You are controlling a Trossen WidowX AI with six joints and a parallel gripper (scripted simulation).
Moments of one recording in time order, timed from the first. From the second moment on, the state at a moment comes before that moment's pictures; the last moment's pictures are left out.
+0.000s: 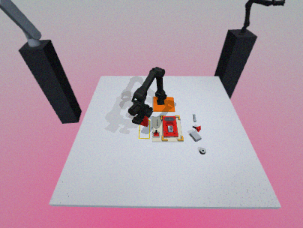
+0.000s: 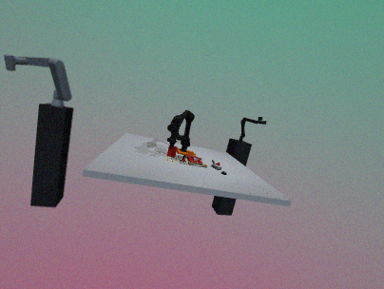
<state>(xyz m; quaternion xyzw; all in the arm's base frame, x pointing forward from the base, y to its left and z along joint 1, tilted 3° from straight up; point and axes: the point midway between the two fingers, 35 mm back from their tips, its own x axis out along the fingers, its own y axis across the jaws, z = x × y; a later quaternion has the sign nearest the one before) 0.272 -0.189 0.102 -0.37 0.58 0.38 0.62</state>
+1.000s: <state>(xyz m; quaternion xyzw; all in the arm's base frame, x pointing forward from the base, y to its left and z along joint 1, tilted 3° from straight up) 0.256 -0.181 0.104 -0.37 0.59 0.37 0.62</state>
